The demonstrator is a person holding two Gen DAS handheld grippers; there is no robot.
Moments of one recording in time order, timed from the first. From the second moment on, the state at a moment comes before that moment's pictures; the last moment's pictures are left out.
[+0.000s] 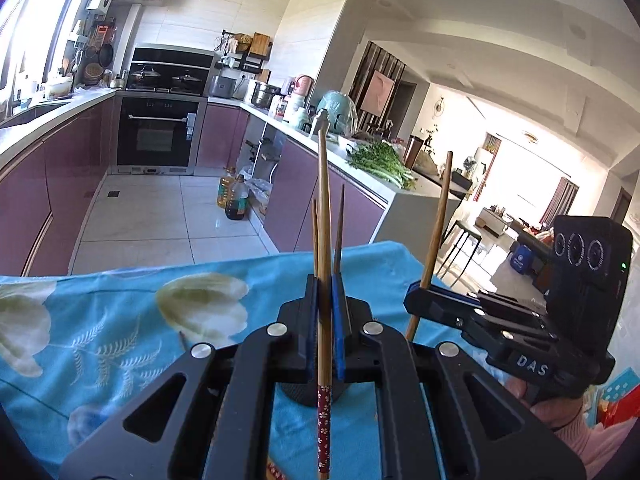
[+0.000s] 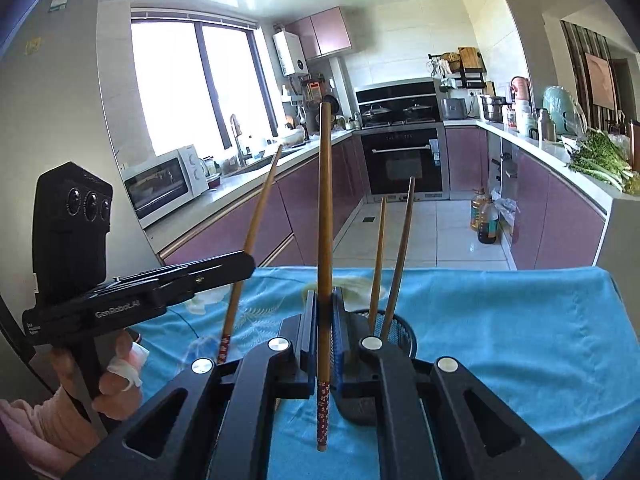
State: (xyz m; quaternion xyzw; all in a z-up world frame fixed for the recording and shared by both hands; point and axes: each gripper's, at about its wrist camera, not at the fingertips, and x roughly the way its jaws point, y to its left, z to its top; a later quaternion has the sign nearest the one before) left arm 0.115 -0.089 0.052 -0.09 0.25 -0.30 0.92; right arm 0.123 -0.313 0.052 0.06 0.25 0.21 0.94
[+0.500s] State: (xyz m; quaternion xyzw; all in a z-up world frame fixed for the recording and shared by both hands) left arm 0.152 -0.128 0.074 -0.09 0.21 -0.29 0.93; right arm 0.144 -0.314 0.068 0.06 0.22 0.20 0.95
